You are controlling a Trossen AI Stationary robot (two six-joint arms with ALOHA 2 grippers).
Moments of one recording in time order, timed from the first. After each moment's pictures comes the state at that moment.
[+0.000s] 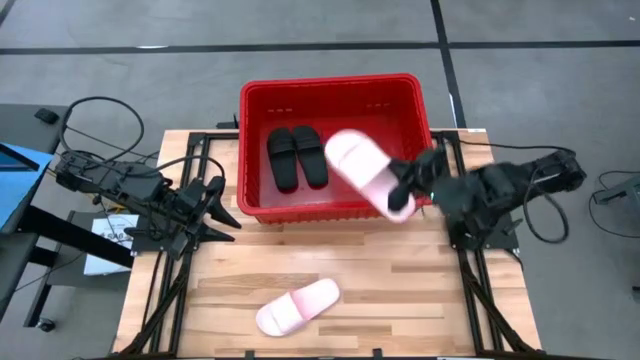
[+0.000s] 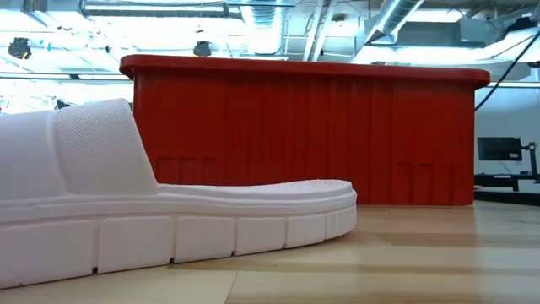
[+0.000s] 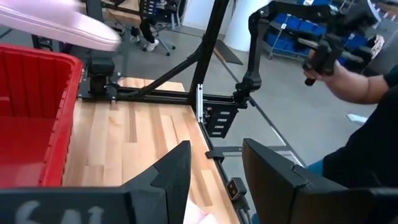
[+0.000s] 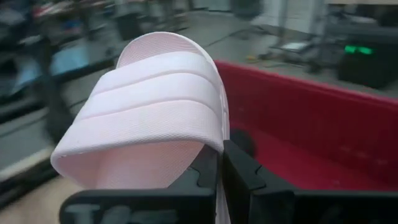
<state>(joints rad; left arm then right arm) -0.38 0.81 1.14 -0.52 -0.01 -0.29 0.33 1.14 1.34 -0.72 0.98 0.55</state>
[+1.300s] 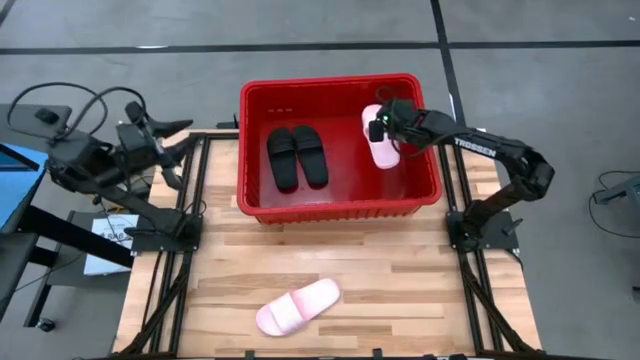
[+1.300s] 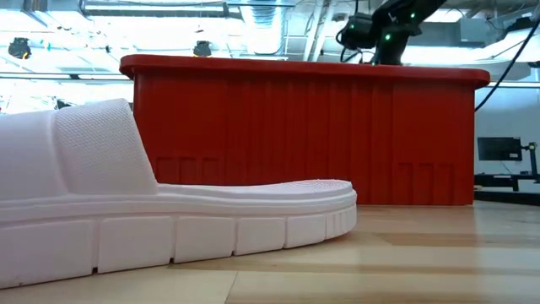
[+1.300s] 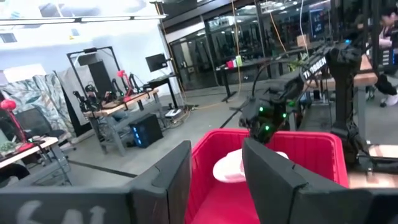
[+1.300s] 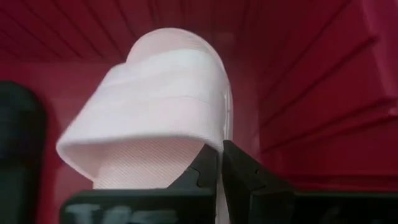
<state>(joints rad) -0.38 0.67 1.29 -0.51 -0.93 0.31 -0.61 1.48 1.22 -0.78 0.50 0.69</state>
